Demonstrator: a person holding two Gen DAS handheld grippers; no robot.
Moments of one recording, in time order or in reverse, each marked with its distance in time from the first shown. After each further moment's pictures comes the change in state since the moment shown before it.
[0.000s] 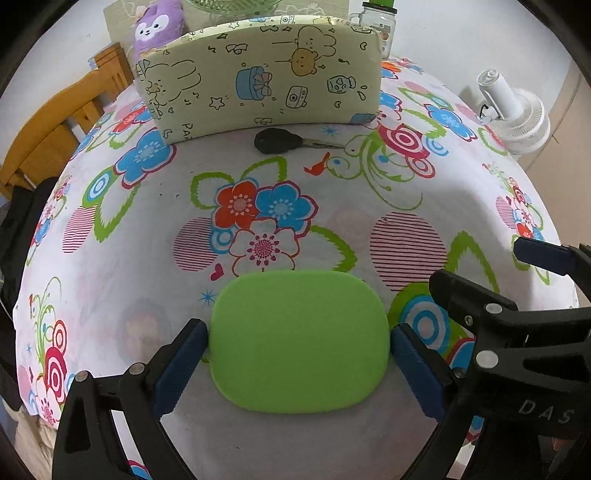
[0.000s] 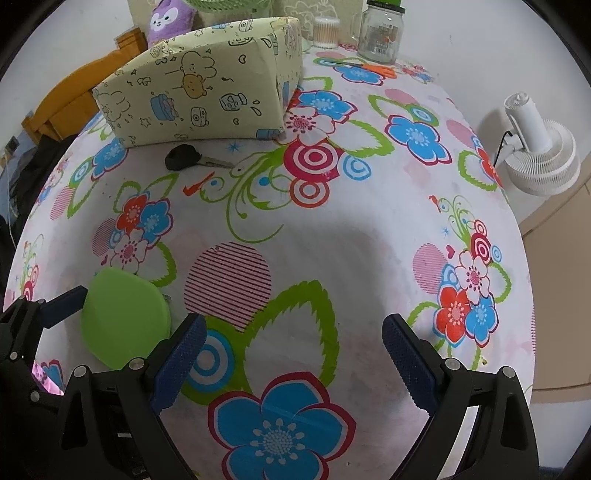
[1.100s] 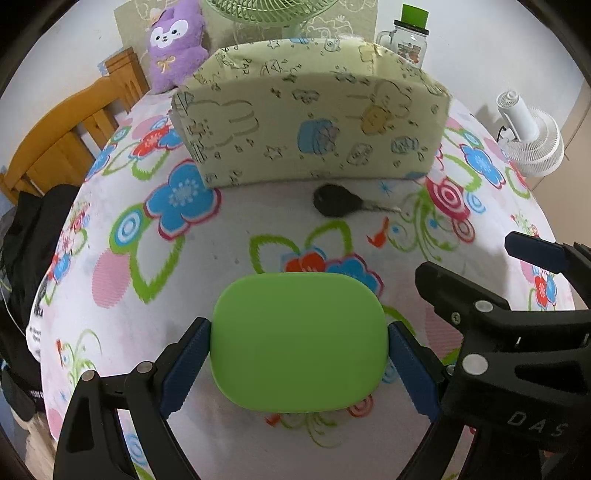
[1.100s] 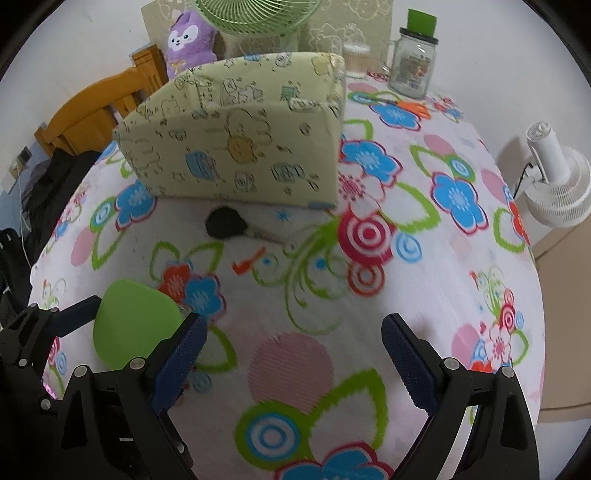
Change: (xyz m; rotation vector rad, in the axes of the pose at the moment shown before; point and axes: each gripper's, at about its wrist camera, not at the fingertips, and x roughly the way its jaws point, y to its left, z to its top) left arm -0.008 0.047 0.052 -0.010 -0.008 0.015; right arm -0.003 0.039 0.063 -0.015 -0.063 0.054
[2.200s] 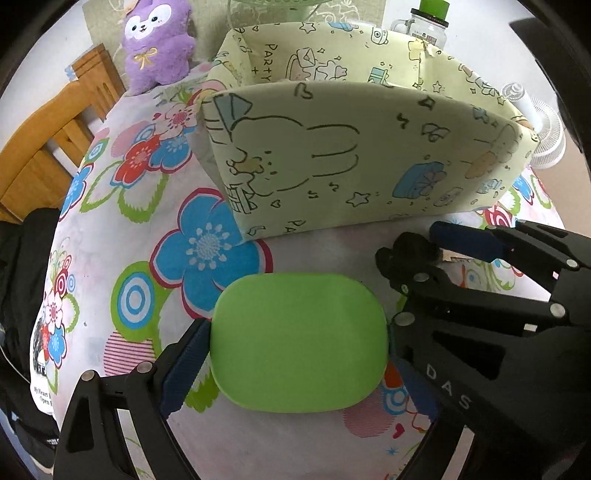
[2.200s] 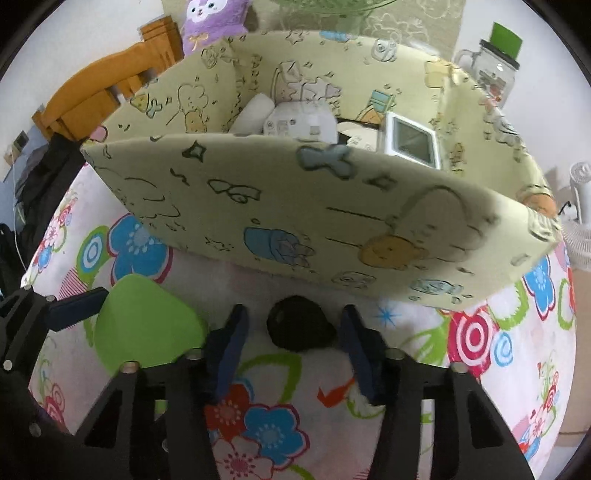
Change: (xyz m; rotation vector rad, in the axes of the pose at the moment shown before) left arm 0.043 0.056 0.053 0.088 0.064 -0.059; right arm 0.079 0.074 0.070 -0.074 0.065 -0.004
